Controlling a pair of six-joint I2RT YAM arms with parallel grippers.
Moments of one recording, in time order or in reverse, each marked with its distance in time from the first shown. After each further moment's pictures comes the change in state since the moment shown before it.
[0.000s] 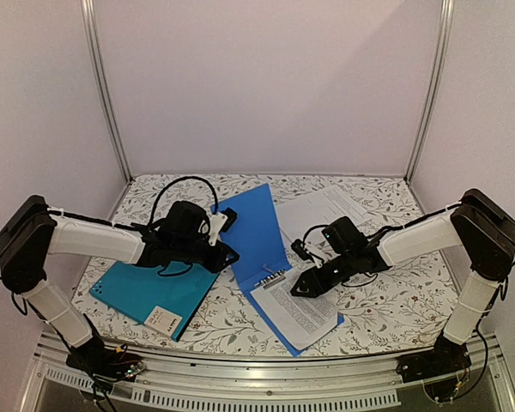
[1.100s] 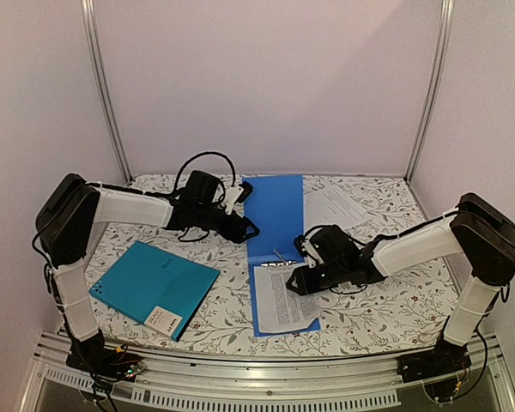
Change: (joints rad) left arm 0.135 0.337 0.418 -0.058 0.202 0.150; right arm 0.119 -0.005 -0.005 0.081 0.362 0.317
